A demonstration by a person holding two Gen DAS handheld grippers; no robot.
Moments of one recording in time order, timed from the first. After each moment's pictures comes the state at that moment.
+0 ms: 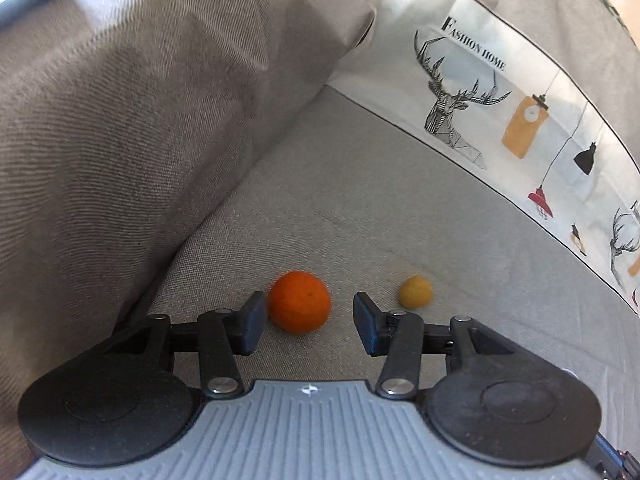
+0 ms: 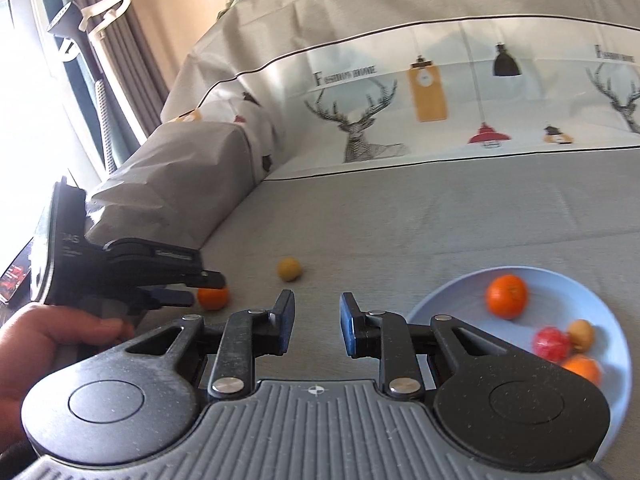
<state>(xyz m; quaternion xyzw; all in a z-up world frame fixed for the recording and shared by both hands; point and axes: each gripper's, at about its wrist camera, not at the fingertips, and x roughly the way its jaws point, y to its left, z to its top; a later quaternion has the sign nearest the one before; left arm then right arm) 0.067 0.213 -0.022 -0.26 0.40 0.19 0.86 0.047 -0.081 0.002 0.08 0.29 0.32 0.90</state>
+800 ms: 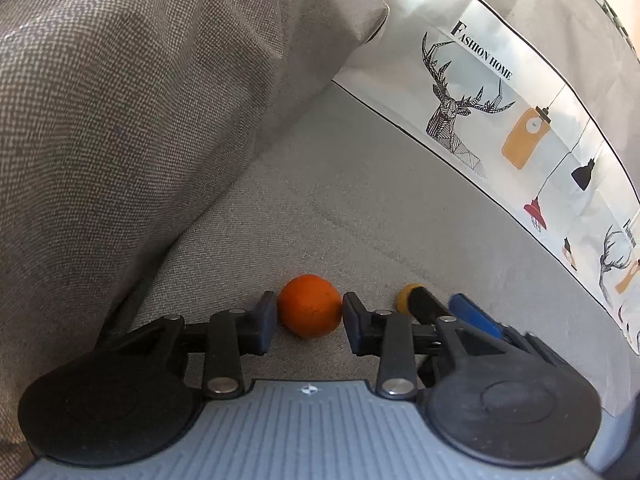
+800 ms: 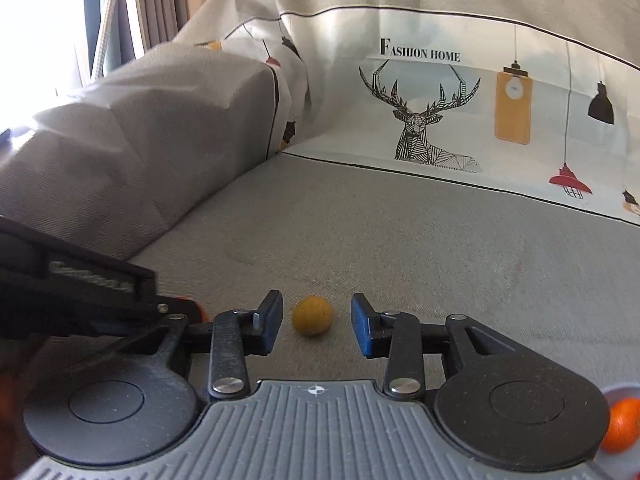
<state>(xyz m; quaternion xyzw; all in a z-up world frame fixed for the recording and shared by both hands) 0.071 0.223 -0.027 -0.30 0.39 0.18 0.85 0.125 0.056 -0.047 -0.06 0.27 0.32 0.91</state>
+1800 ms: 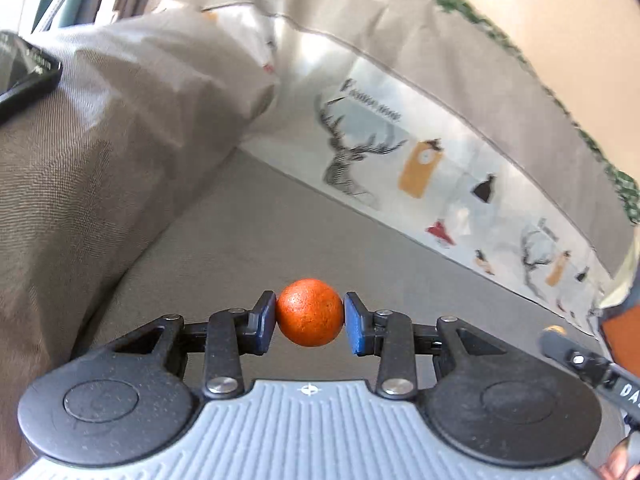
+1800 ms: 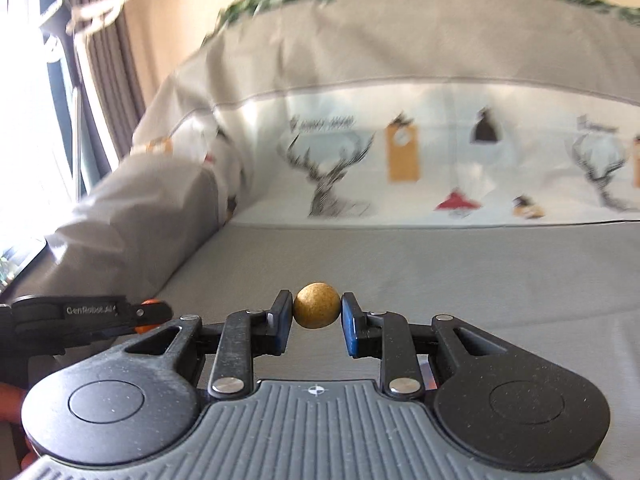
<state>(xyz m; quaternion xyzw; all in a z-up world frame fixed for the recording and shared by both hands) 0.017 0.171 0.027 -0.26 0.27 0.09 0.92 0.058 -0.097 0.046 0.03 0.23 0.26 0.94</state>
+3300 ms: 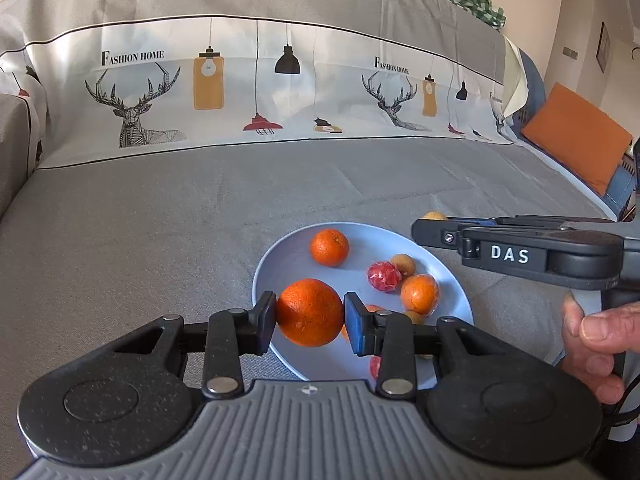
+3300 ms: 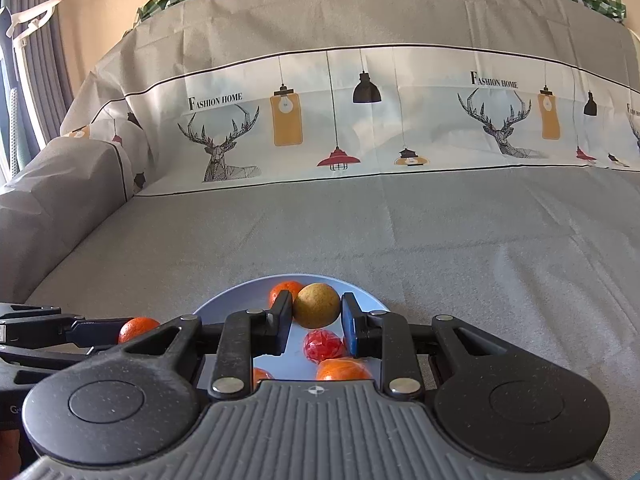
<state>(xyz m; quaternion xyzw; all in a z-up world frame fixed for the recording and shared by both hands) 0.024 -0.003 -0.012 -0.03 0.32 -0.11 0.94 0.049 -0.195 -0.018 0.03 0.25 0.17 0.95</state>
